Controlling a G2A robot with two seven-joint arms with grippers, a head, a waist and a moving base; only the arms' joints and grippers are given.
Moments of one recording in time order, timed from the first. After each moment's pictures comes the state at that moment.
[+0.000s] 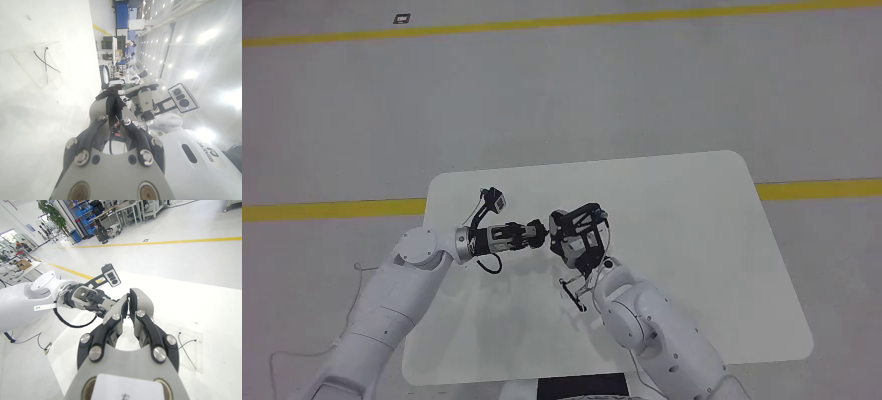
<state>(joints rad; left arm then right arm) 1.14 -1.05 -1.07 -1.21 -0.55 -0.33 -1.16 -1.53 -1.40 0.93 -1.86 -1.21 0.09 0.26</state>
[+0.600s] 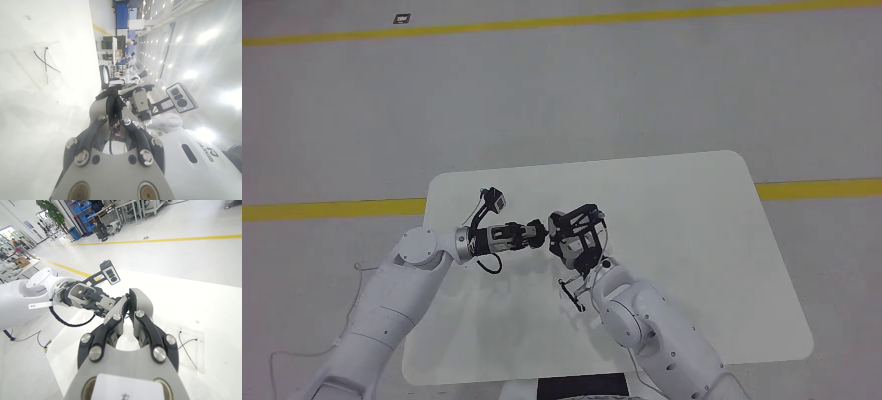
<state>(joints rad) 1.14 -1.05 -1.07 -1.21 -0.55 -0.33 -1.16 -1.52 -1.40 0.92 -1.84 -1.21 0.09 0.26</state>
